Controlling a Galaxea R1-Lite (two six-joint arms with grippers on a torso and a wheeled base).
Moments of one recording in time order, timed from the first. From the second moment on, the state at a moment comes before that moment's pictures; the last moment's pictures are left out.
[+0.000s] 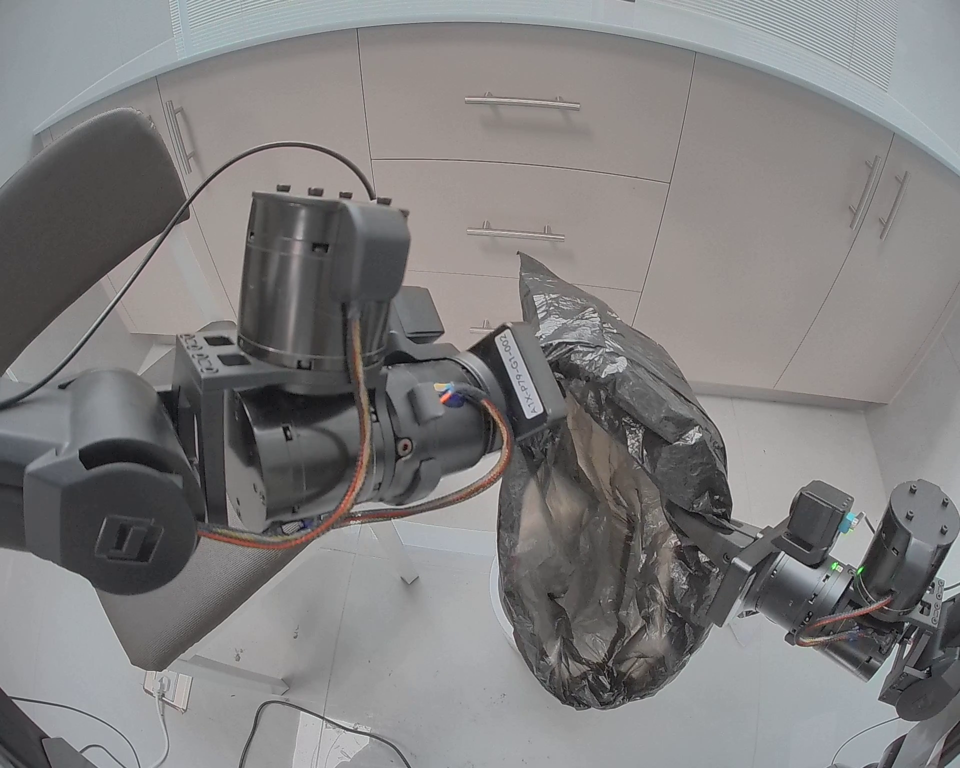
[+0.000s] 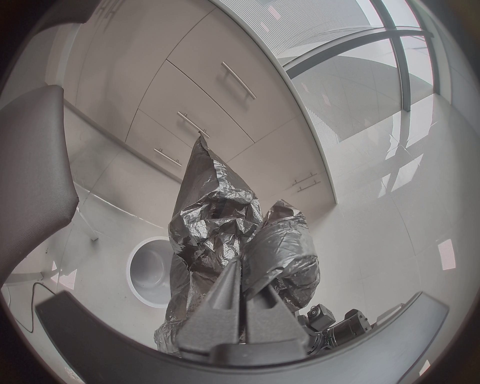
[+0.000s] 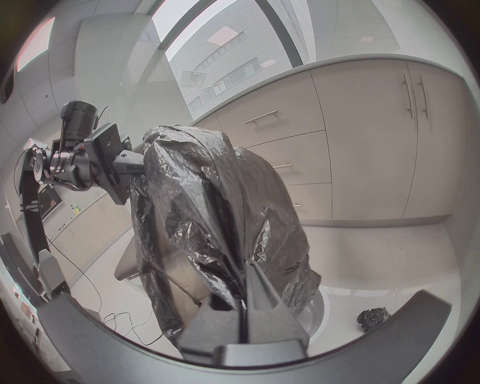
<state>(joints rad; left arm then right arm) -0.85 1.71 -1.16 -0.27 0.03 -0.80 0.71 1.61 -0.20 -1.33 -0.18 0.19</state>
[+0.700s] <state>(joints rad) -0.91 1.64 -1.12 -0.26 0.03 -0.78 0.85 1.58 -0.18 -1.32 -0.17 0.27</state>
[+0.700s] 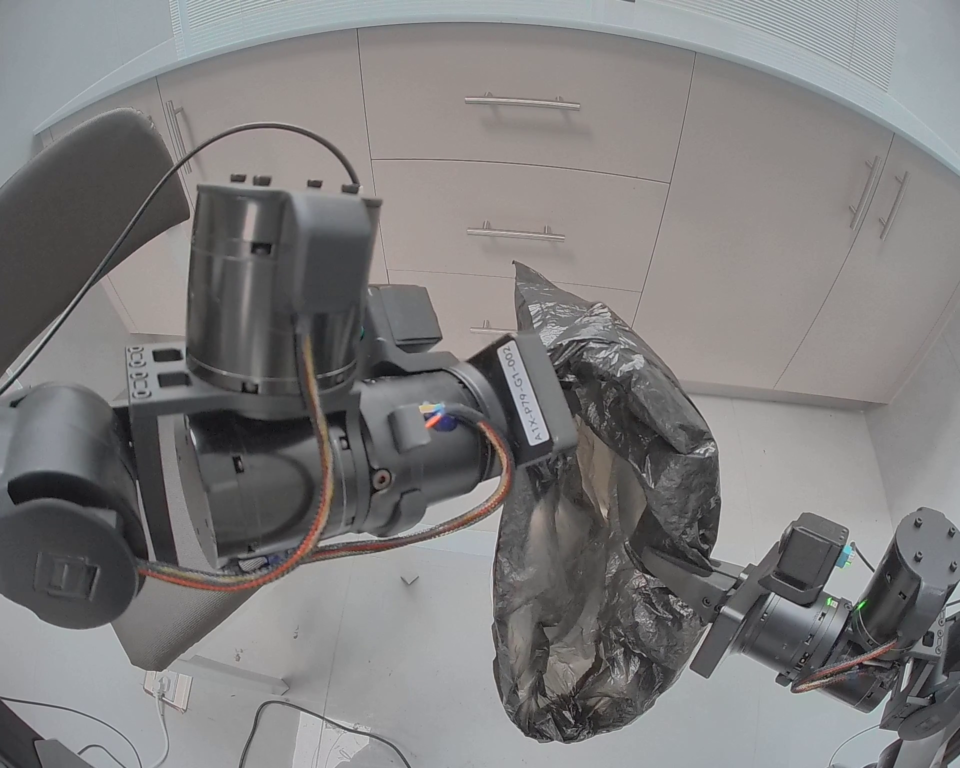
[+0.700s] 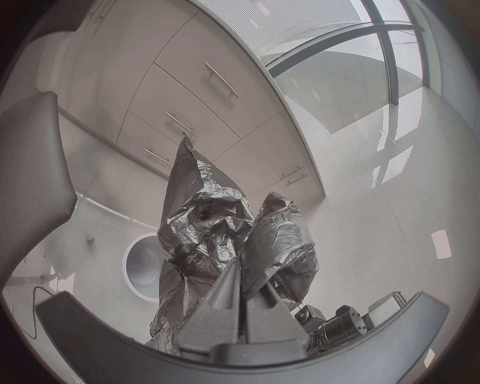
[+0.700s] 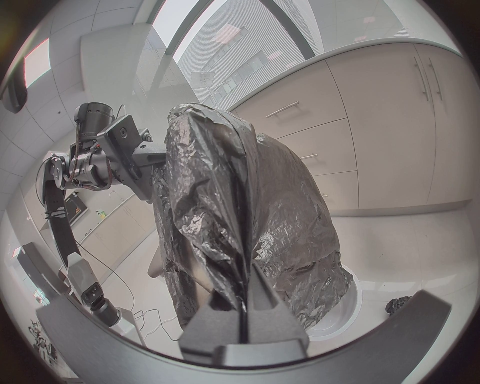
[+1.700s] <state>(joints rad) -0.78 1.74 -0.99 -0.34 0.03 -0.74 0.73 1.87 -0.19 -1.49 -0.04 0.34</state>
